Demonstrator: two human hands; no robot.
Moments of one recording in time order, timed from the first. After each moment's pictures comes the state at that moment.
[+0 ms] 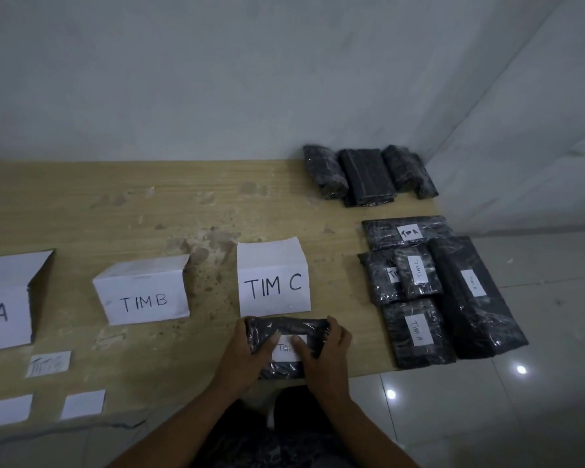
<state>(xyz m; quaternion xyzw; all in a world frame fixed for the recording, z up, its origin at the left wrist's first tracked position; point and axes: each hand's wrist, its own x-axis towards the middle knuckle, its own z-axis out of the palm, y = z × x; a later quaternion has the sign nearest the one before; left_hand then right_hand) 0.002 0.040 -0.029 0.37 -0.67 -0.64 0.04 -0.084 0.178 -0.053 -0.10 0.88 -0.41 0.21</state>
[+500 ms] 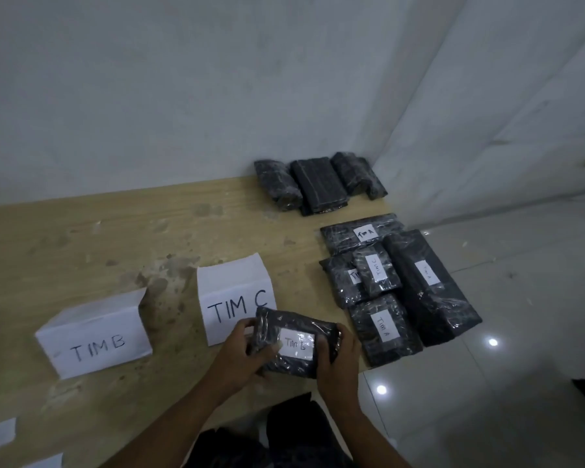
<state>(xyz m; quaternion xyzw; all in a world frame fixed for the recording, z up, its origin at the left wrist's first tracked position) -0.047 0.038 -0.017 0.28 -0.64 -0.71 -0.08 -0.111 0.218 -0.038 0.01 0.88 -0.46 0.11</state>
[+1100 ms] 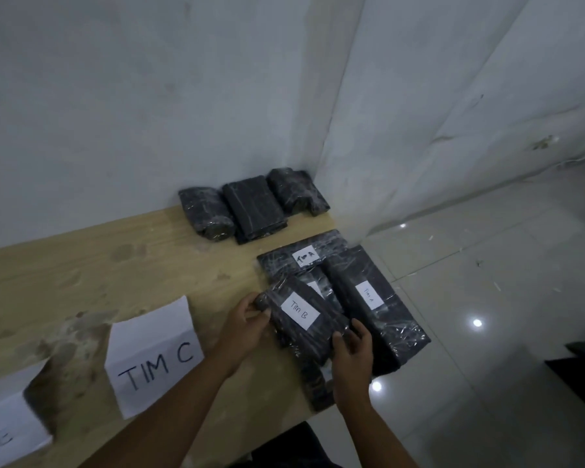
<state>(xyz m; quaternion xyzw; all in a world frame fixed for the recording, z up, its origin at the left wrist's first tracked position) -0.234 0.114 0.000 0.32 -0.66 -0.67 -0.06 -0.246 0.304 -0.030 0.23 0.69 -0.69 0.05</state>
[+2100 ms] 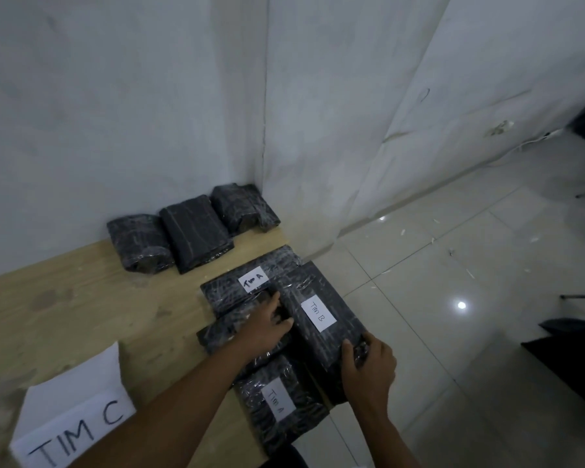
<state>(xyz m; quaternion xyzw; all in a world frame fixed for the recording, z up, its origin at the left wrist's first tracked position) -0.354 0.209 0.001 0.15 -0.78 -0.56 -0.25 -0.317 0.422 -0.043 0.16 0.93 -0.33 -0.03</state>
